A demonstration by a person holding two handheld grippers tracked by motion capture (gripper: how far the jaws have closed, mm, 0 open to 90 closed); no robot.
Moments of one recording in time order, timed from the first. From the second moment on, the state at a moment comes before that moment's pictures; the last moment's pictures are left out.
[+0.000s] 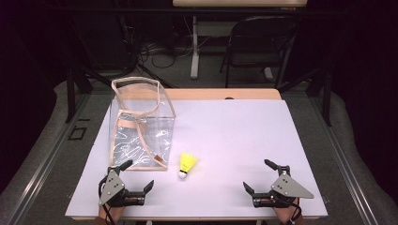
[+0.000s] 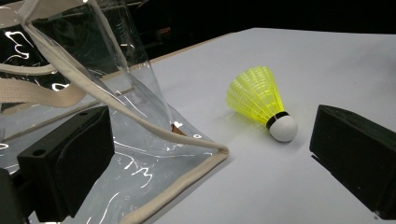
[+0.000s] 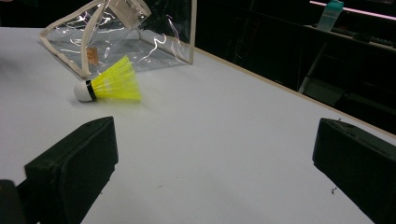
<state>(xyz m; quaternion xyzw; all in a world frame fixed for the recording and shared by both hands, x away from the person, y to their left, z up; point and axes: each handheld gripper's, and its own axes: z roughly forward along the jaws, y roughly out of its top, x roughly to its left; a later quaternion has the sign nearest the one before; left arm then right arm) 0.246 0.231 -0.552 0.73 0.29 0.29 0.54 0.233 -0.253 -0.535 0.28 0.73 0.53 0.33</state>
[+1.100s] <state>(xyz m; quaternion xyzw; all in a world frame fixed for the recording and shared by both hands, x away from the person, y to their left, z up) 0.244 0.216 -0.551 0.74 0.30 0.29 0.52 0.233 -0.252 -0.538 0.28 0.74 0.52 0.33</state>
